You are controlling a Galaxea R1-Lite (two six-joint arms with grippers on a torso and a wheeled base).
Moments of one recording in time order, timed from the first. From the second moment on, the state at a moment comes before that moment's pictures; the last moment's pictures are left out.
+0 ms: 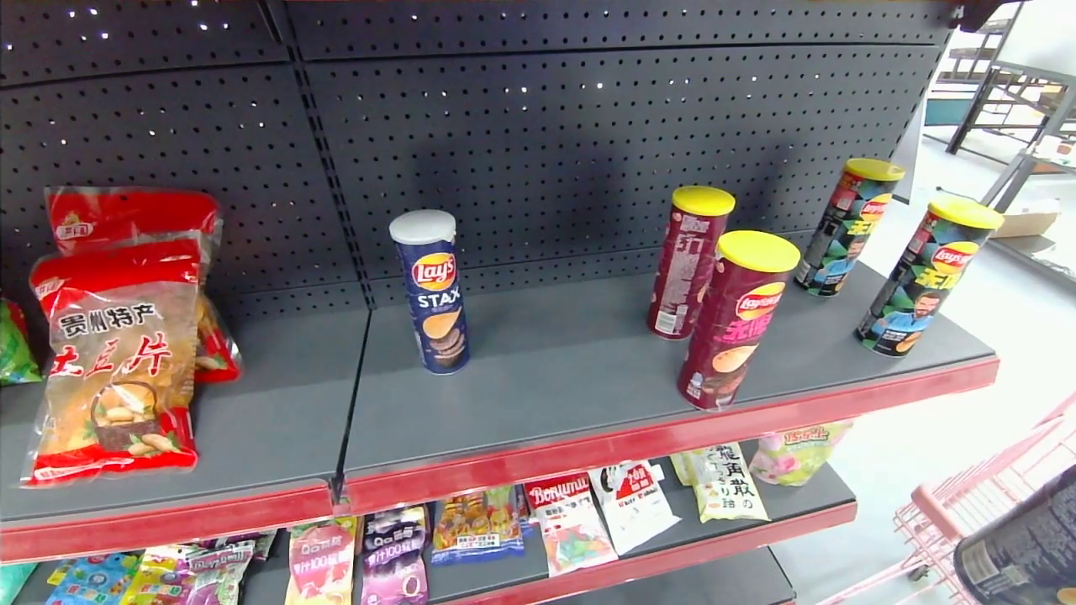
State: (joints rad) left arm -0.23 0.13 -0.38 0.42 0.31 0.30; right arm 0.20 0.57 -0.36 -0.02 -0.17 -0.20
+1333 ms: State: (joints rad) left arm -0.23 1.55 -0.73 -0.56 -0.36 0.24; right arm 0.20 0.61 -0.33 -0.04 -0.09 -0.20
